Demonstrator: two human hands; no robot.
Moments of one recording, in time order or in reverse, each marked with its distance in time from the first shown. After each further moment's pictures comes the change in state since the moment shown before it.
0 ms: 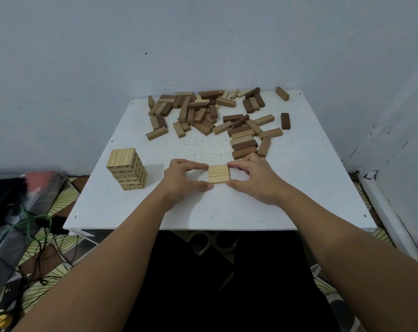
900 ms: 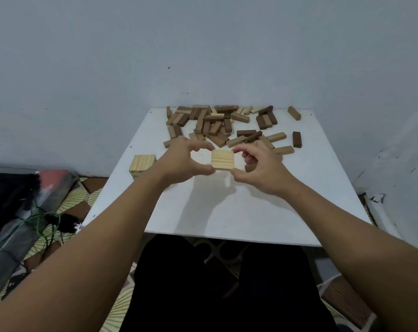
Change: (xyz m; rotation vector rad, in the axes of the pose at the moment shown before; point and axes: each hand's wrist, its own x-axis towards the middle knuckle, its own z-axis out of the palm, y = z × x) left_hand -0.019 0.073 -0.066 0.259 0.031 0.219; right_hand 0.011 -0.052 -0.030 0.156 0.120 -0.215
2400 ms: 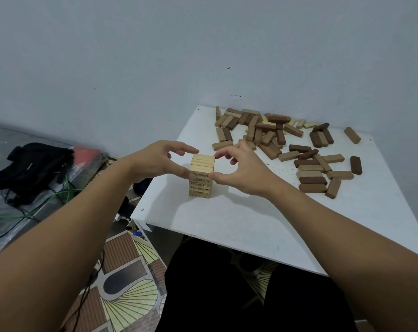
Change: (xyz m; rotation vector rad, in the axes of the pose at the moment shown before) left_hand -0.039 -0.123 -0.133 -0.166 -0.104 -0.252; right_hand 0.081 -0.094 0.120 -0.047 -0.256 -0.067
